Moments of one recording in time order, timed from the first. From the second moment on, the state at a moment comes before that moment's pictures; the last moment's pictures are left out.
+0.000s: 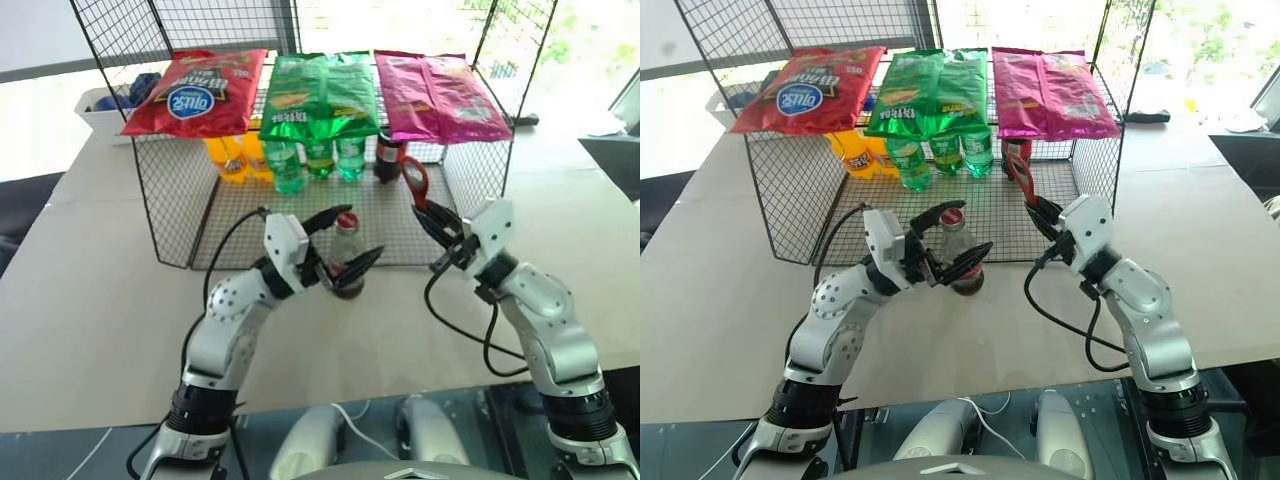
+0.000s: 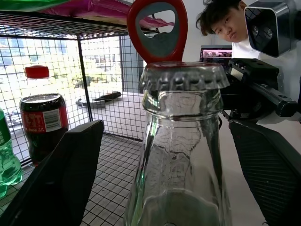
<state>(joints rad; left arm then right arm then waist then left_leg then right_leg) -0.23 0.31 -0.09 -0.23 -0.42 0.06 -0.80 -0.21 -0.35 0.09 -0.38 0.19 0.17 0.51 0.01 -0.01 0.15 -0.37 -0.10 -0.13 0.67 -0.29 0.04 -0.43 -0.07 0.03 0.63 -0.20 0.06</state>
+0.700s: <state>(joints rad) -0.22 0.32 -0.09 -0.24 -0.42 0.03 -0.81 -0.30 -0.43 0.26 -0.14 -0.35 -0.42 0.38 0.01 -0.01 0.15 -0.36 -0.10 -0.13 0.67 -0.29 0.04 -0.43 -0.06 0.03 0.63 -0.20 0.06</state>
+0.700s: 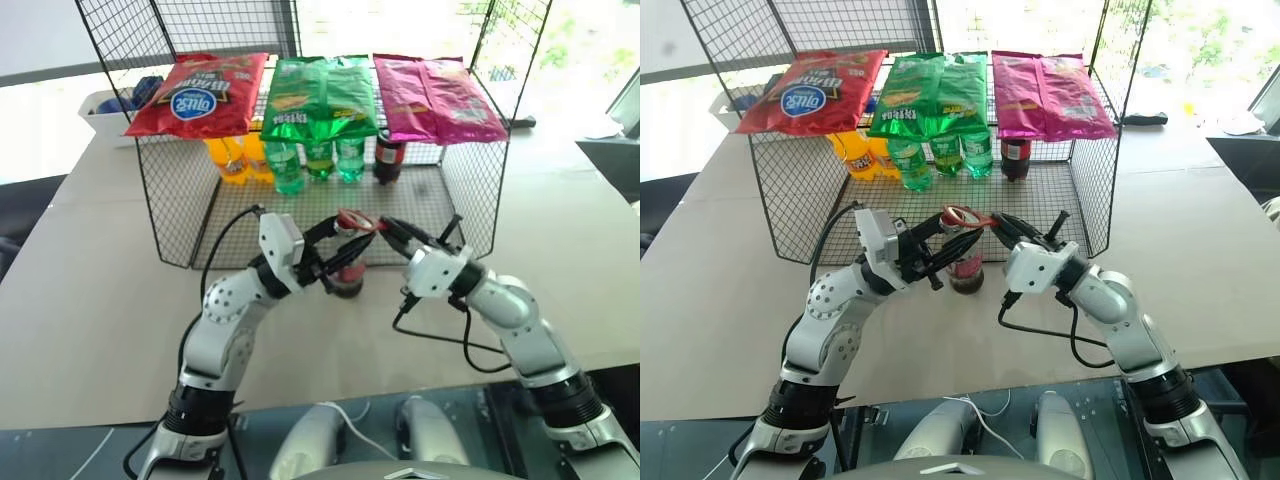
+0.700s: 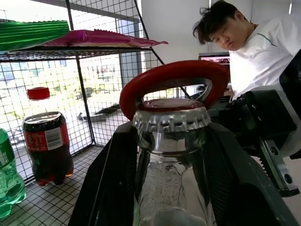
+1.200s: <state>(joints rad) -0.24 0.32 -0.09 -0.21 -0.42 0.06 -0.77 -0.40 -0.38 0.30 0.14 -0.47 -0.64 0.19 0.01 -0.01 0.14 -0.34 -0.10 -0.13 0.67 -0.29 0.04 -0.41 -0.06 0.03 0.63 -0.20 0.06</state>
